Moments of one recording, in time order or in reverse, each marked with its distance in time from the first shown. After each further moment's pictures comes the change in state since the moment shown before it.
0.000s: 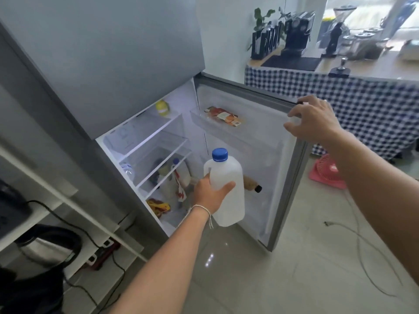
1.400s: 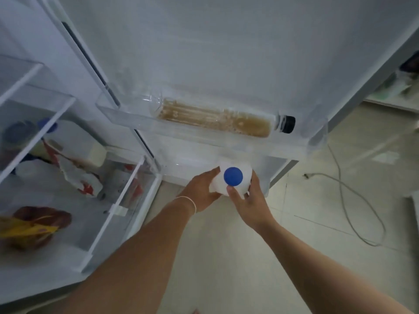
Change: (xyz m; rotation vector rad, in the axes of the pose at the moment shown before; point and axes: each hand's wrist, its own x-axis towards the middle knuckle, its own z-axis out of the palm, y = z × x) left_hand 0.281 -0.312 0.311 0.350 -0.738 0.082; right_hand -0.041 0.079 0.560 0.971 -0.149 0.614
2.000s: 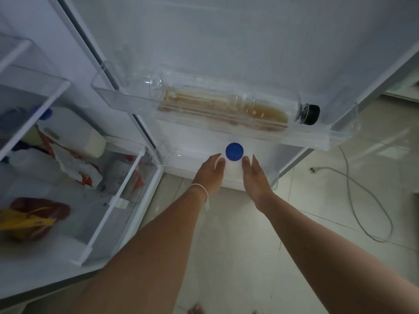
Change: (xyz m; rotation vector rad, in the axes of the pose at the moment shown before) left_hand 0.029 0.007 0.011 -0.367 0.101 -0.181; right_hand 0.068 0.019 0.021 0.020 0.031 0.343
